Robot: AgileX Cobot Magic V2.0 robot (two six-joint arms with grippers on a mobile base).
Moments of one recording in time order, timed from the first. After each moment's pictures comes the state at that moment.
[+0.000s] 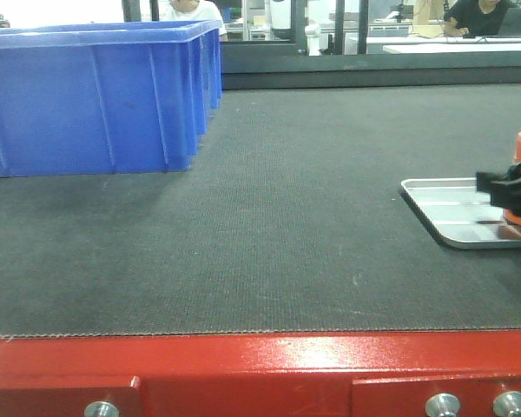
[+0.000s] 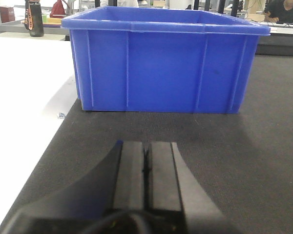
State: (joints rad) left arm -0.08 -0.01 0.03 -0.07 0.06 0.03; right arm -0.07 1.83 -0.40 -0.23 -1.15 0.11
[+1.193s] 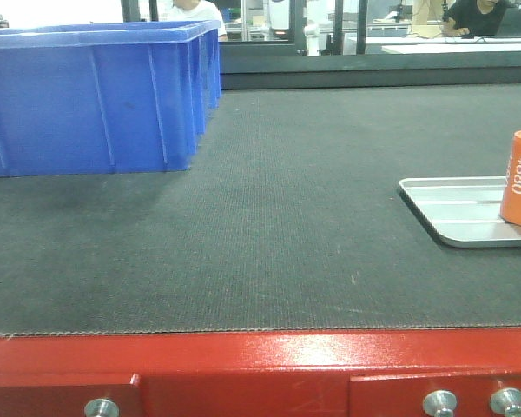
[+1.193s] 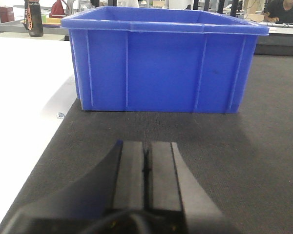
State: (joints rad) left arm -0.08 -0.01 0.03 -0.07 0.06 0.03; right arm -0.02 0.64 -0.28 -0.36 0.03 0.39
